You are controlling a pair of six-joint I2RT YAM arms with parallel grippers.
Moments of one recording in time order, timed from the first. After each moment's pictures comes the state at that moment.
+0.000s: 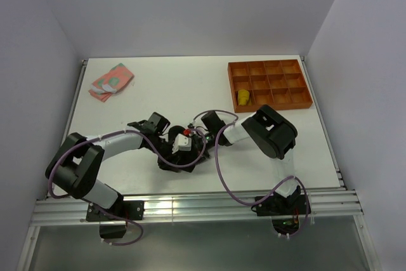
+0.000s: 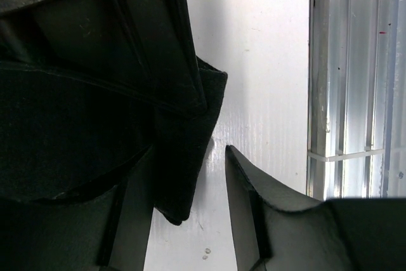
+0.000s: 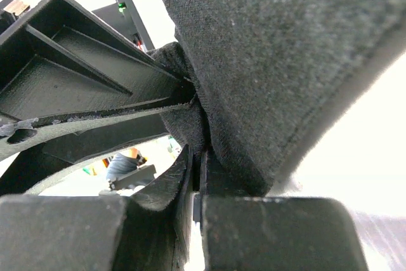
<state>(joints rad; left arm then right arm) -0.57 1.51 0.73 -0.48 0.77 0.79 0.70 2.03 0.90 0.20 -1.03 0.81</state>
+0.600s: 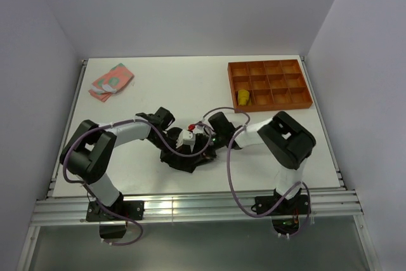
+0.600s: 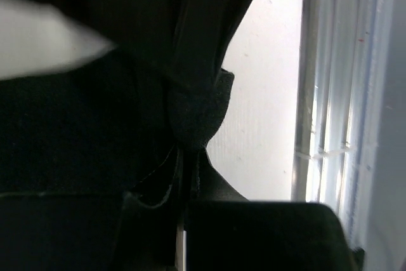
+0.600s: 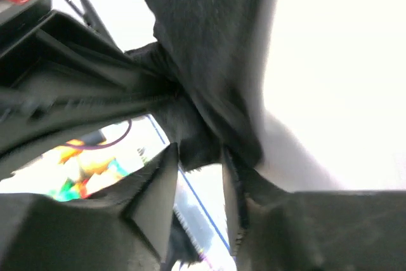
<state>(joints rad) -0.57 1.65 0.86 -0.60 0.80 0.78 0.70 1.88 0.79 0.17 -0.85 0.80</state>
